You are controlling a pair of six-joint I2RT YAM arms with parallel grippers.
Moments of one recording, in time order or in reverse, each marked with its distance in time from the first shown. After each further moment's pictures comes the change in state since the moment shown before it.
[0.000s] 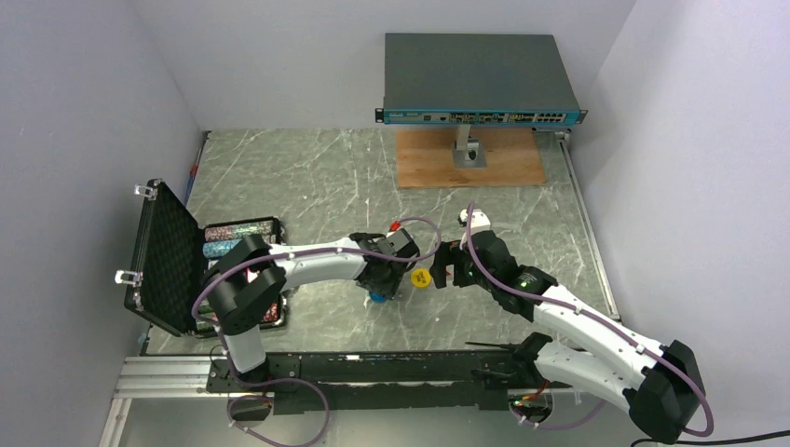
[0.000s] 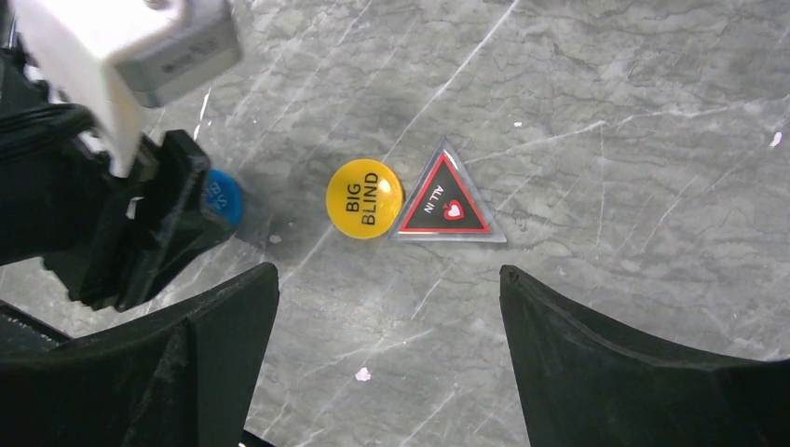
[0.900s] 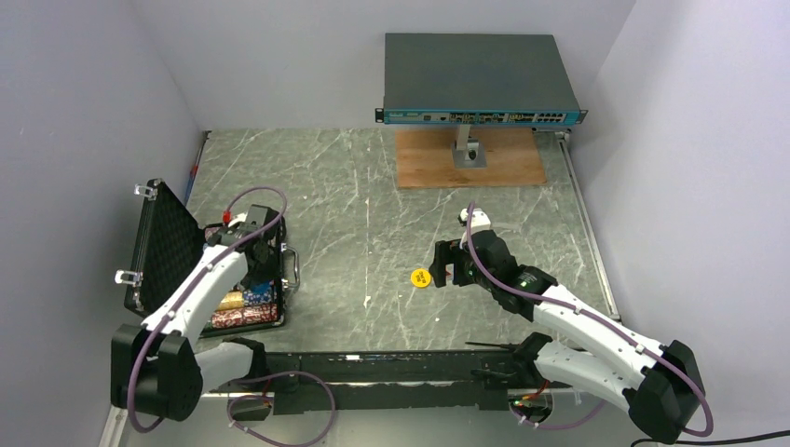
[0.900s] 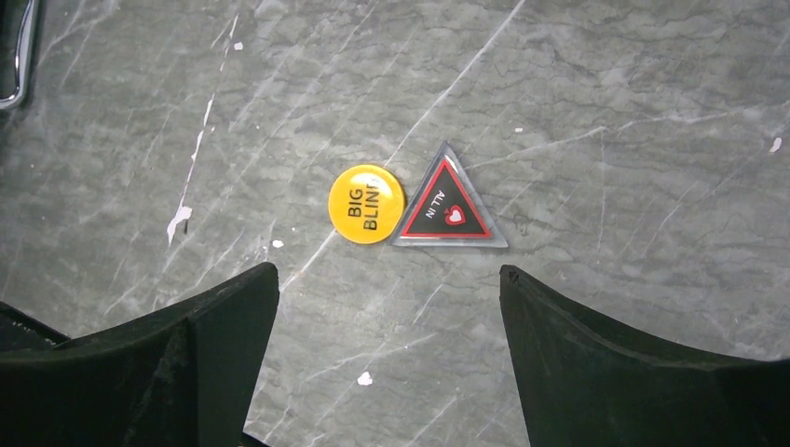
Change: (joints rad) left arm 0.781 -0.660 -0.358 -0.326 -0.210 -0.154; right arm -0.003 0.002 0.000 0.011 -0.002 -0.001
